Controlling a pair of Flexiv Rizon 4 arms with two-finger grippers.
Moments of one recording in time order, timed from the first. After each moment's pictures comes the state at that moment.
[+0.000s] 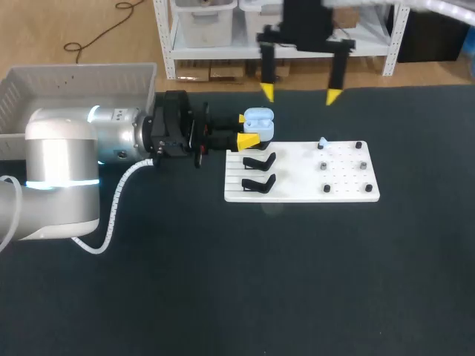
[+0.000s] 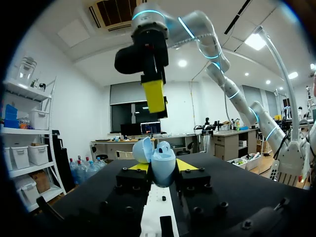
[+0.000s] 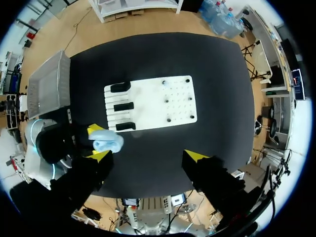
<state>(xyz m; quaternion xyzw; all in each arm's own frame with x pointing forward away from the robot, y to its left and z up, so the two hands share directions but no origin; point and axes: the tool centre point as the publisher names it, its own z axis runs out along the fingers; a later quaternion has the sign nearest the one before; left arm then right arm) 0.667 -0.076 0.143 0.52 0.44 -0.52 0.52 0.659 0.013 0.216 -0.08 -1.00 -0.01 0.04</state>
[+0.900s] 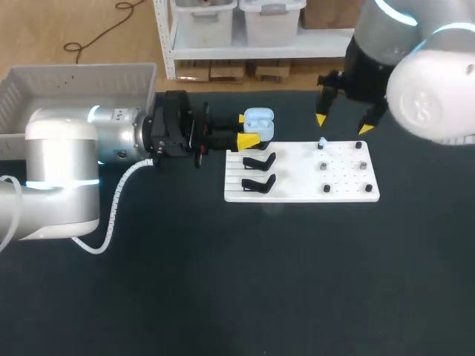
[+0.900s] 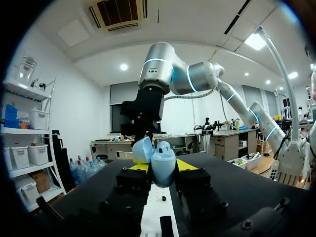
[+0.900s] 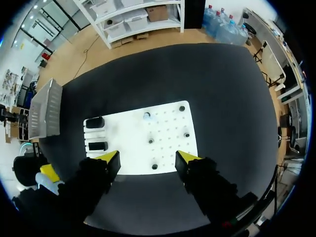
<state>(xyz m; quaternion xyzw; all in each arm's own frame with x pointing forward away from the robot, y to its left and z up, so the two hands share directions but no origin) 0.668 -0.076 0.143 0.52 0.44 -0.52 0.52 0.709 -0.063 0.109 -0.10 -0.99 -0.08 -0.09</state>
